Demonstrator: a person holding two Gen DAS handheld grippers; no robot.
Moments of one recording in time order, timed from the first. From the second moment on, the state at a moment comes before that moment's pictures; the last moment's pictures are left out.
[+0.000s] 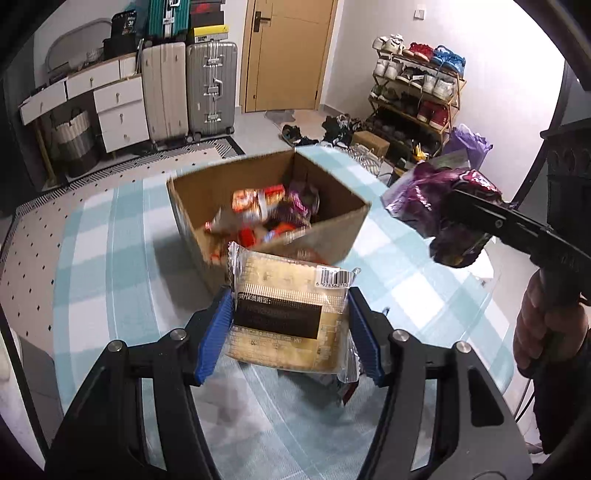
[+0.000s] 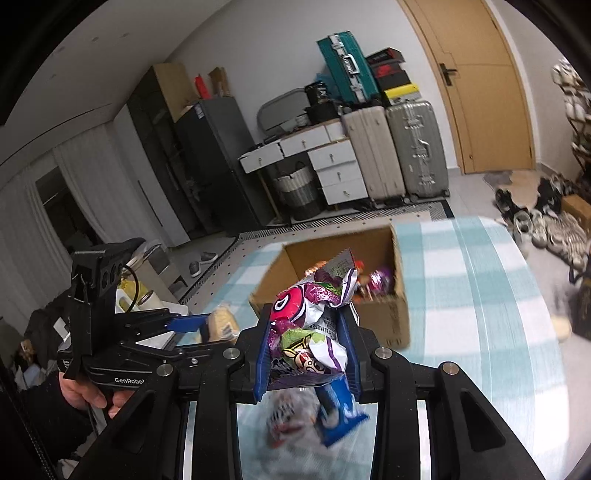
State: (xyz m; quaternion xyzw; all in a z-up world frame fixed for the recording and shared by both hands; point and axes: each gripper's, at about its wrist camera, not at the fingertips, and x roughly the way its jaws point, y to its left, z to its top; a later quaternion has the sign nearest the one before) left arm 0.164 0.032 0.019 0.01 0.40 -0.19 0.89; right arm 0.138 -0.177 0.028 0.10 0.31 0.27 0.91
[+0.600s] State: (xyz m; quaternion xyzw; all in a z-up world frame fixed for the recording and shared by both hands) left arm 0.262 0.041 0.085 -0.05 0.39 -0.19 0.90; right arm 0.227 -0.140 0.067 0.07 0.31 0.27 0.91
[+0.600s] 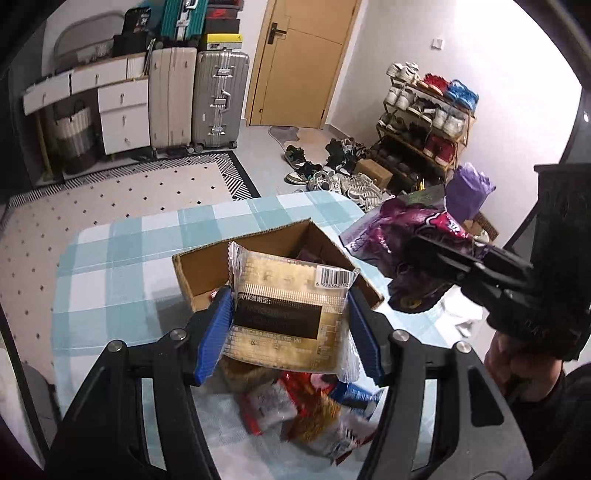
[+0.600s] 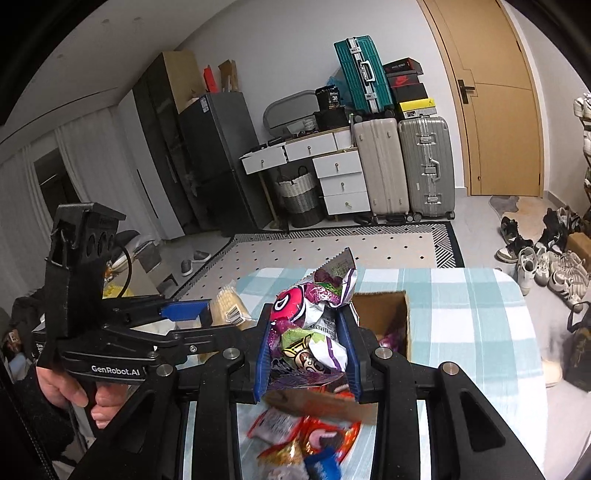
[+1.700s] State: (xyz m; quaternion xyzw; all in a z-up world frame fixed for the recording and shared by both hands) left arm 0.361 0.045 0.002 -0.09 0.44 -0.16 0.88; right arm 0.312 -0.140 0.007 0.06 0.32 0.23 0.92
